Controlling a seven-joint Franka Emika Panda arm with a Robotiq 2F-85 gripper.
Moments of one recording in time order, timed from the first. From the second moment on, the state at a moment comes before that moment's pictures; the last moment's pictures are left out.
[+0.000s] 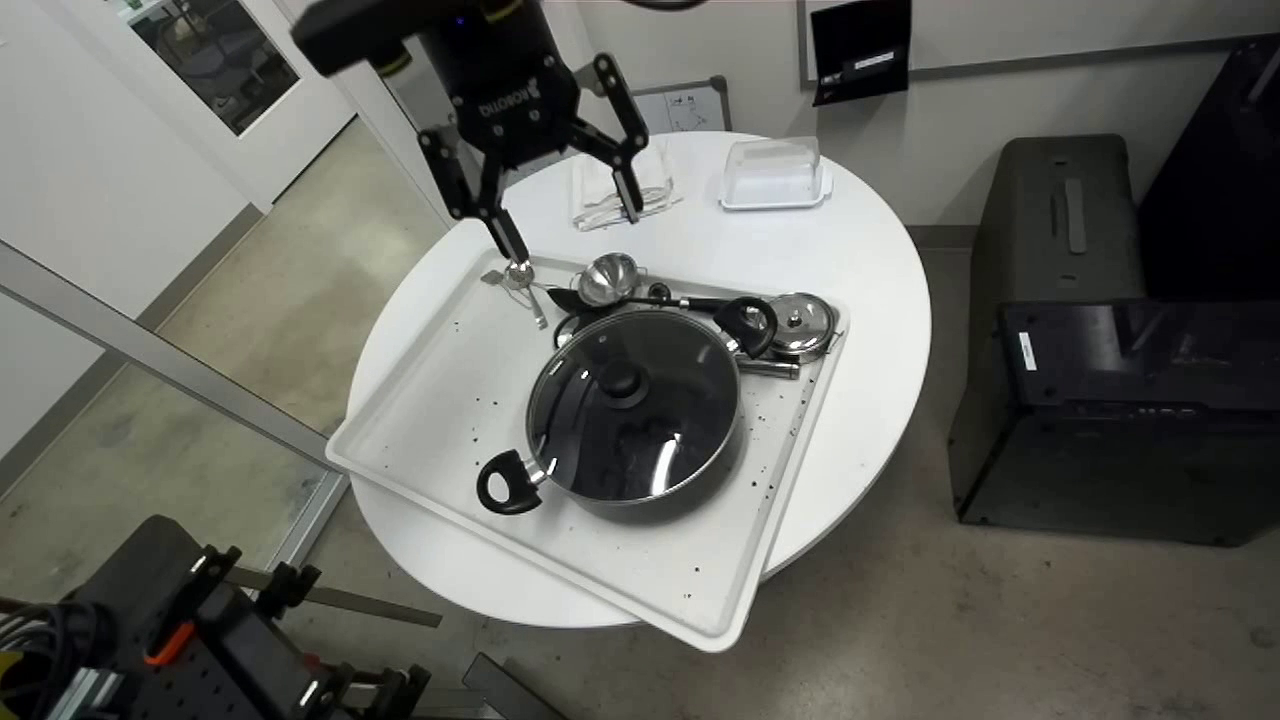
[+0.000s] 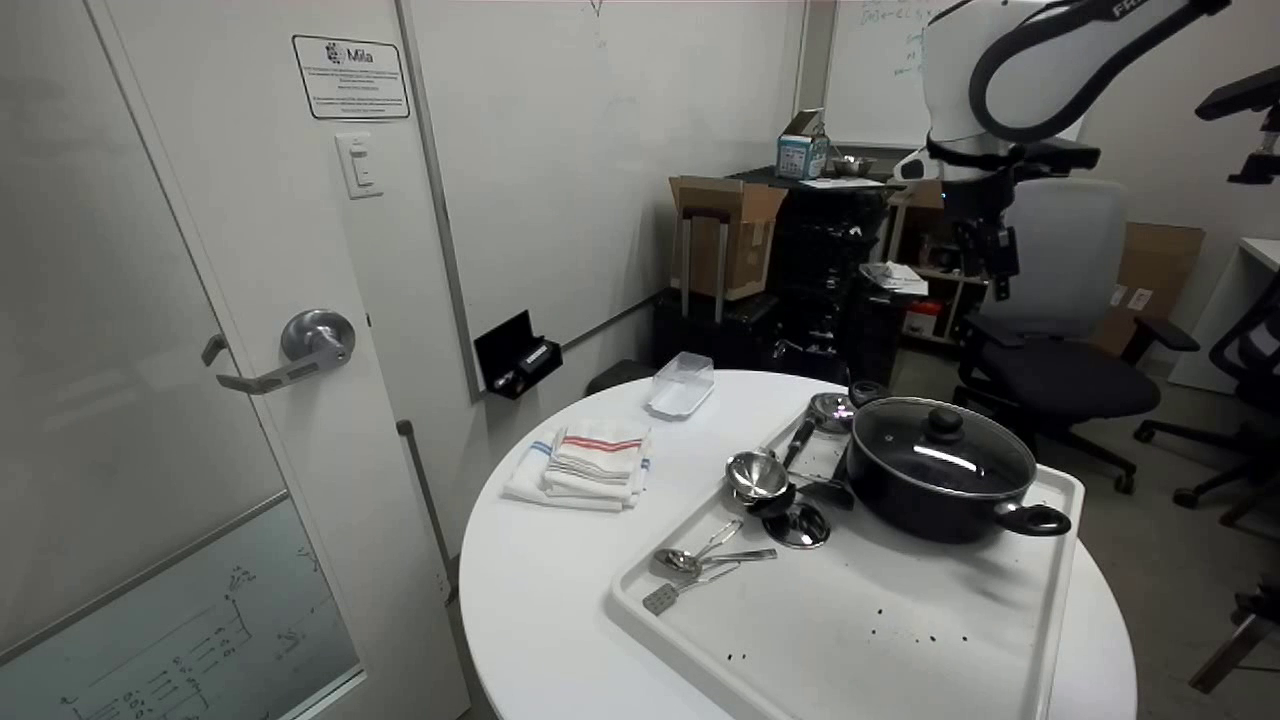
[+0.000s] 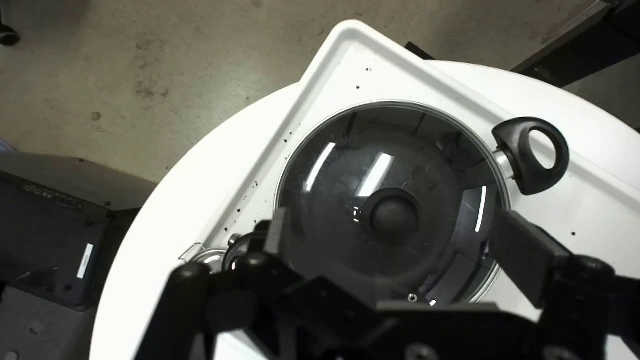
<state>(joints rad) -0.13 0.41 -0.09 -1.83 -0.34 2.04 -0.67</state>
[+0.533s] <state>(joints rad) -0.17 0.57 -0.07 -1.83 -0.34 2.21 -0.75</state>
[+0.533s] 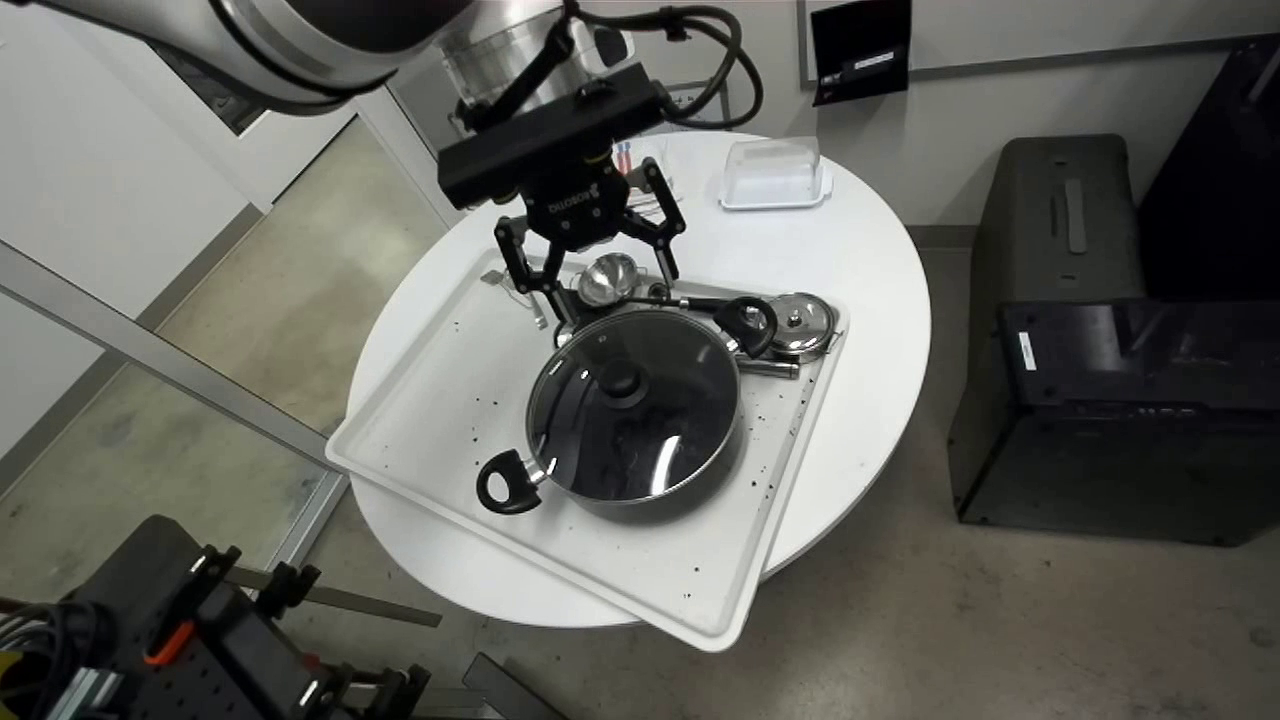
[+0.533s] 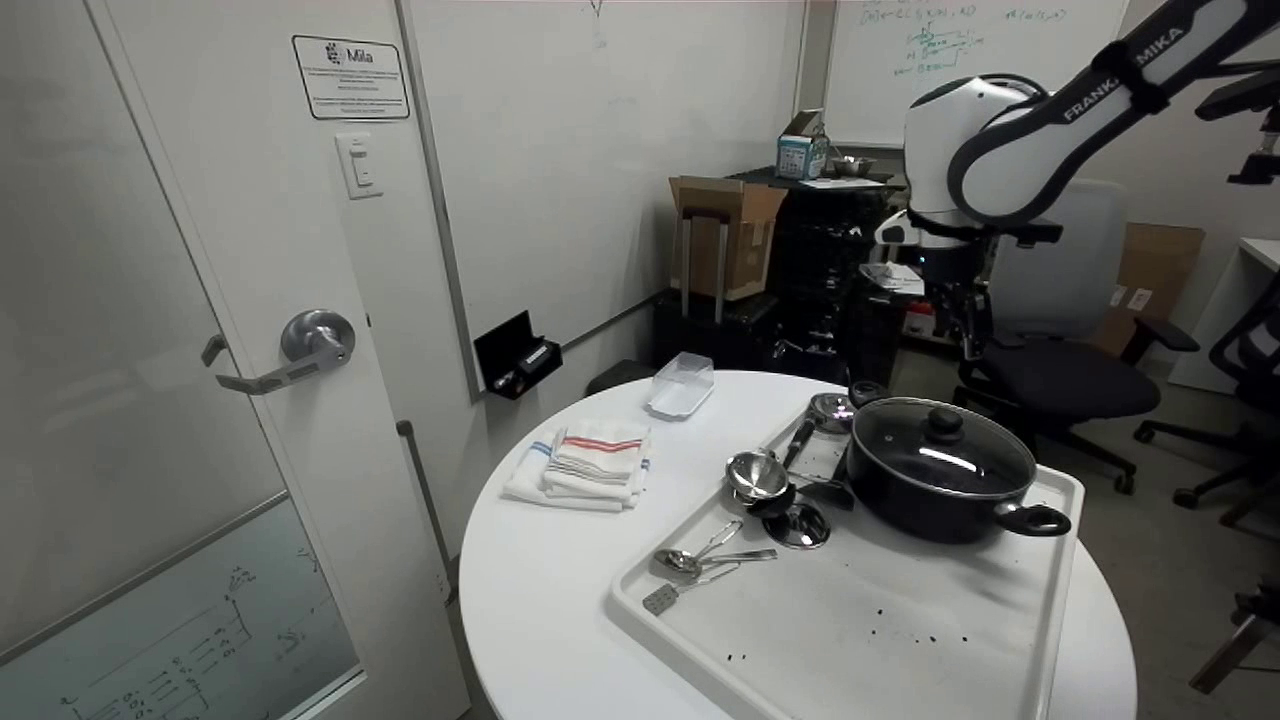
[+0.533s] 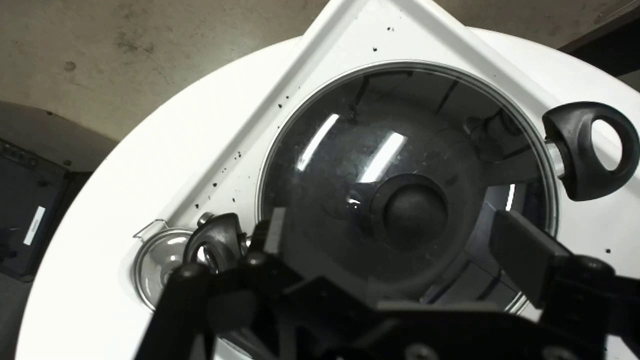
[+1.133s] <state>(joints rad) -0.19 0.66 -0.07 -1.83 -0.35 2.24 -0.81</state>
